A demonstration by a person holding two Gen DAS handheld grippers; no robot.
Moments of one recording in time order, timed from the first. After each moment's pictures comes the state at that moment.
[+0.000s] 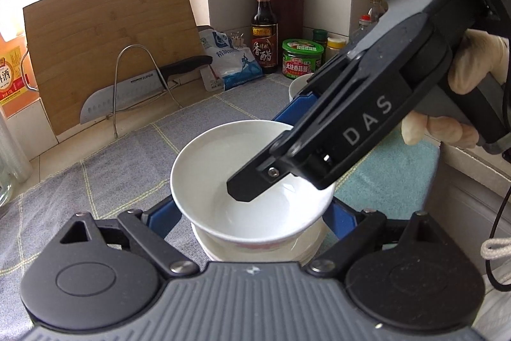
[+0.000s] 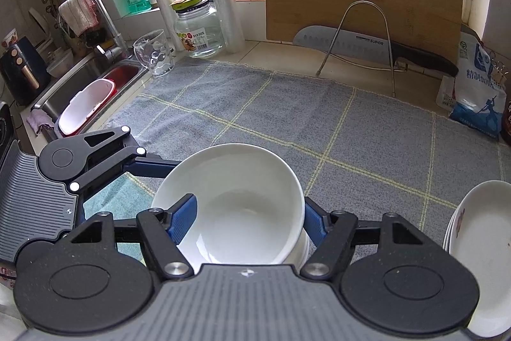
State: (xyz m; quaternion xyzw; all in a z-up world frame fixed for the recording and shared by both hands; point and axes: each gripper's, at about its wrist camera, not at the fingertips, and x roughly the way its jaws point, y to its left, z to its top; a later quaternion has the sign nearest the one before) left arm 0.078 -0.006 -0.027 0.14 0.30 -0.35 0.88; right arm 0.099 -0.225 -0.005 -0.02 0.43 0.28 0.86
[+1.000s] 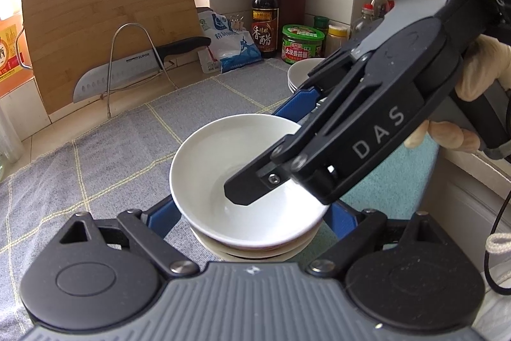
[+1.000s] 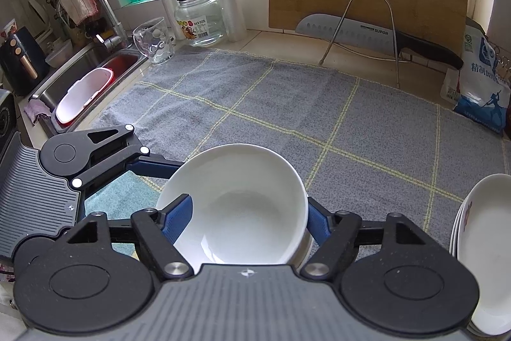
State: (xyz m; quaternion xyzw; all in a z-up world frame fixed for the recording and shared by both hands) left arm 0.084 -0.011 -0.035 0.13 0.33 -0.35 0.87; right arm 0.099 -0.223 -0.019 -0.04 0.44 0.29 0.85
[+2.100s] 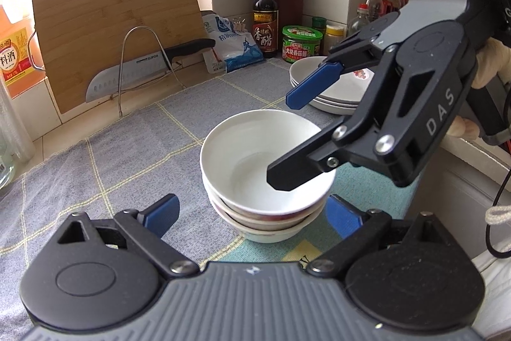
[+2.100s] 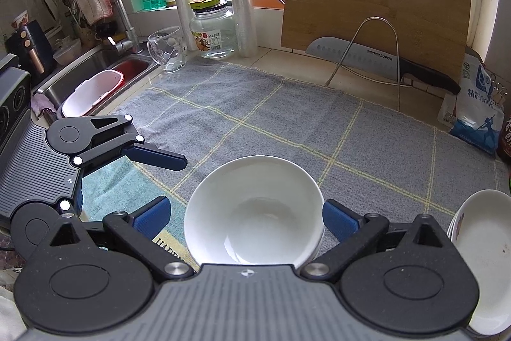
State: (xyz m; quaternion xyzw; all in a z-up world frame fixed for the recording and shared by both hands) left arm 0.067 0.016 -0.027 0.14 0.32 -0.35 0.87; right arm 0.073 -0.219 -0.009 -0.06 0.40 0.29 0.87
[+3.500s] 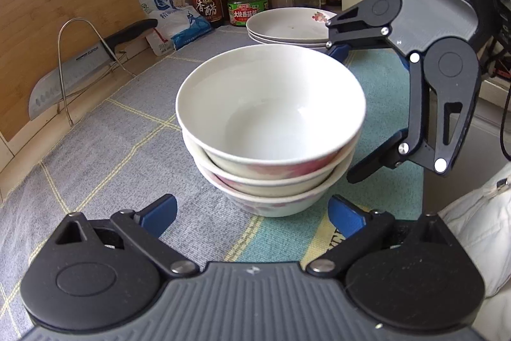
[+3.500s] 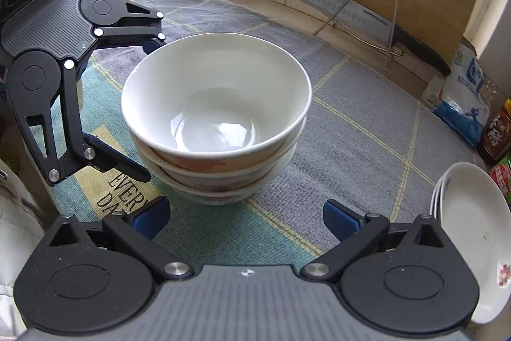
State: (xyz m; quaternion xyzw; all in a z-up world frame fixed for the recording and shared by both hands) left arm 0.097 0.007 -0.076 0.25 0.30 -0.45 0.81; right arm 0.052 -0.230 -0.085 -0.20 0.40 0.27 0.85
